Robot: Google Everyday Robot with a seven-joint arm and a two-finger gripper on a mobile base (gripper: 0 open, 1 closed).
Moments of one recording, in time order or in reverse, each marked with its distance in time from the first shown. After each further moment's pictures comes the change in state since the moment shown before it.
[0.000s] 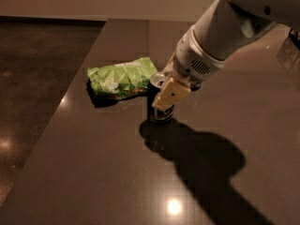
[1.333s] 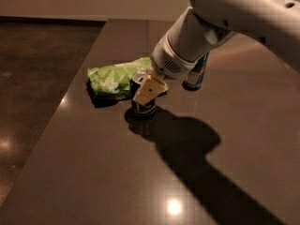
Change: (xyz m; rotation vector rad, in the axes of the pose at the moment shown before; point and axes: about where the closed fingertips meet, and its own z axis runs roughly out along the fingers) arm -0.029 -0.030 0.049 0.017 -0.042 0.037
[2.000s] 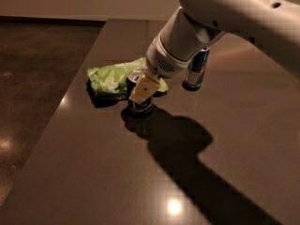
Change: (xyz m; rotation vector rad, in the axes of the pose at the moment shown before) arm -0.006 -0.005 0.008 0.025 0.026 -0.015
